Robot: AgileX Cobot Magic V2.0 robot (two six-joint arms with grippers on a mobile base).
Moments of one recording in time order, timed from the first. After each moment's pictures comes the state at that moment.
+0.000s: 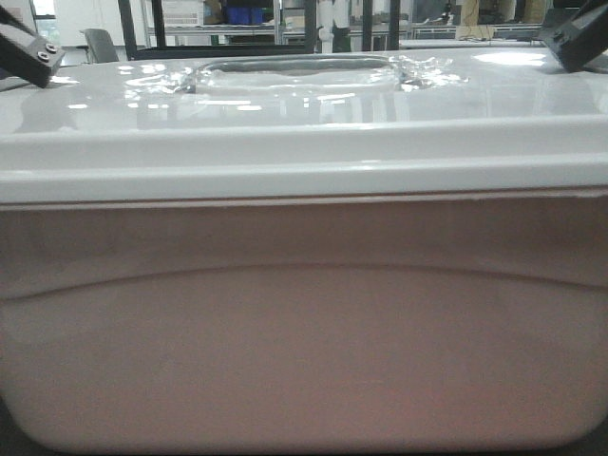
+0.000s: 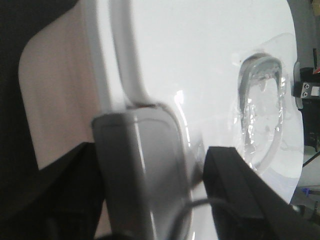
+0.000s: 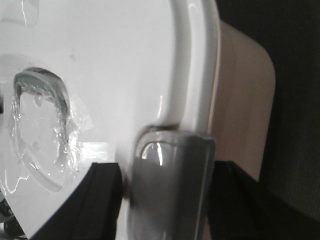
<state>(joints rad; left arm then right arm) 0.05 1.30 -0.80 -1.11 1.19 0.71 -0.13 1.24 -0.87 0.94 1.20 -0.43</state>
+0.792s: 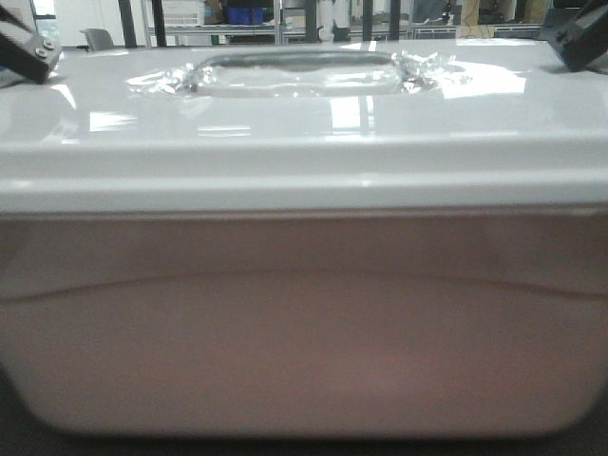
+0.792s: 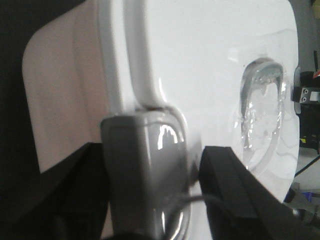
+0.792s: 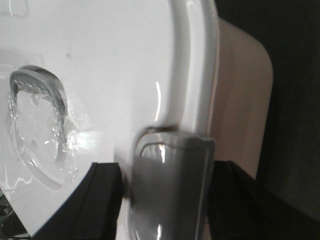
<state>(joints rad) 0.05 1.30 -0.83 -1.11 1.18 0.70 -0.13 1.22 -0.87 0.93 1.19 -0.44</state>
